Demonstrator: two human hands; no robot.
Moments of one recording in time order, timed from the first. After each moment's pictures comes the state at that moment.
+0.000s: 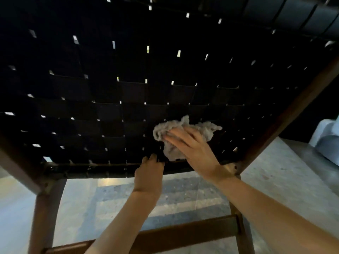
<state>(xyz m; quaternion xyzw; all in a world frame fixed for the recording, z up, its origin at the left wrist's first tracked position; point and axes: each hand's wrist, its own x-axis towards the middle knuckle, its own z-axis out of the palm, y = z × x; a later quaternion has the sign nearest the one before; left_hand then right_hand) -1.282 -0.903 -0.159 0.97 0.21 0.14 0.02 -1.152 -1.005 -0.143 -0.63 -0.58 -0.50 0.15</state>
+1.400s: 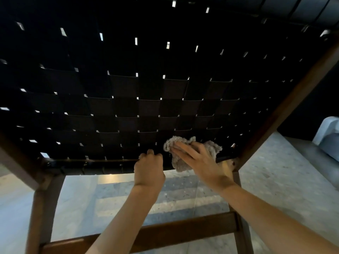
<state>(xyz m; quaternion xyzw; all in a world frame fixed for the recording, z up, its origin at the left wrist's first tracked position) -1.275 -0.918 -0.160 0.95 0.25 0.19 -0.01 -1.130 -1.041 -0.198 -0.73 -0.55 -0.41 0.04</state>
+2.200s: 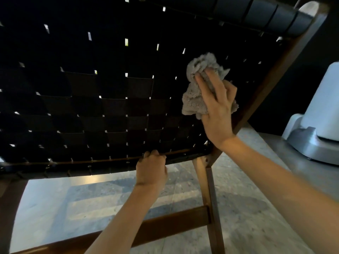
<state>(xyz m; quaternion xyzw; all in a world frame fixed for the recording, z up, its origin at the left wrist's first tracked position) -1.233 -0.971 -0.166 0.96 0.15 0.22 0.08 -1.125 -1.098 -0.056 -0.64 -0.41 -0.61 0.23</state>
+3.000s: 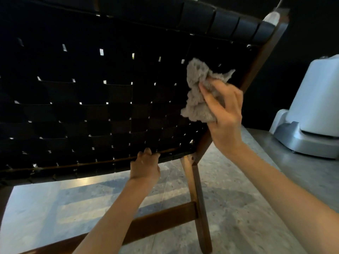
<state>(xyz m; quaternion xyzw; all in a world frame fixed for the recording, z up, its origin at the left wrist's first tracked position) -1.223 -0.988 -0.148 0.98 0.16 0.09 0.11 -1.141 -1.156 -0.047 -0.60 -0.43 -0.63 0.24</state>
